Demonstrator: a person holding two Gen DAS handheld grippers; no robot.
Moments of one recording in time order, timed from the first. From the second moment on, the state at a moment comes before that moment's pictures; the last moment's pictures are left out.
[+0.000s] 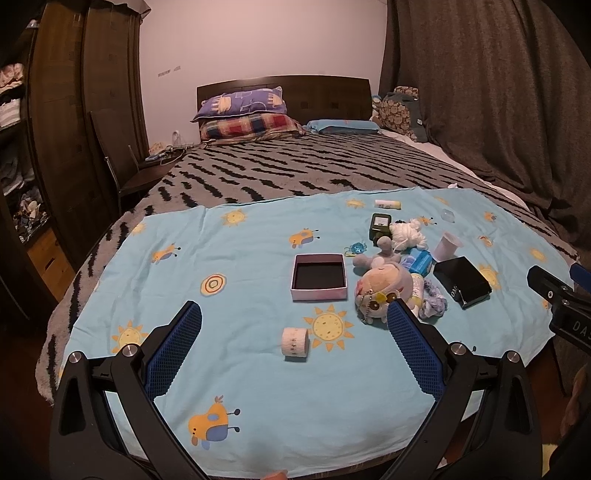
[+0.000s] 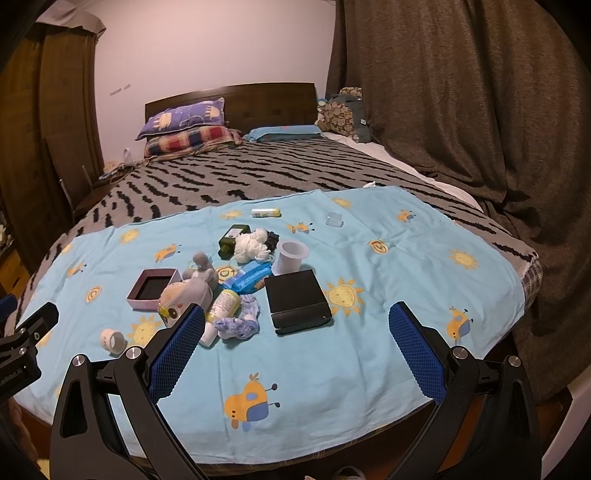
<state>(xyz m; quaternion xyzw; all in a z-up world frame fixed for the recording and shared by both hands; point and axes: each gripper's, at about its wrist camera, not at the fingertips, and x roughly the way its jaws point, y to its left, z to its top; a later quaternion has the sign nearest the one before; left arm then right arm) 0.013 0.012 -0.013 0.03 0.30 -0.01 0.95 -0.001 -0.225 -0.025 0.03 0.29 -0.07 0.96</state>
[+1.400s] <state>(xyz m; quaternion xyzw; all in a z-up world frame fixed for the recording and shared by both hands) 0.117 0.026 -0.140 0.00 0.44 -0.07 0.90 0.143 -0.263 -0.141 0.04 0.40 -0.05 0.92</state>
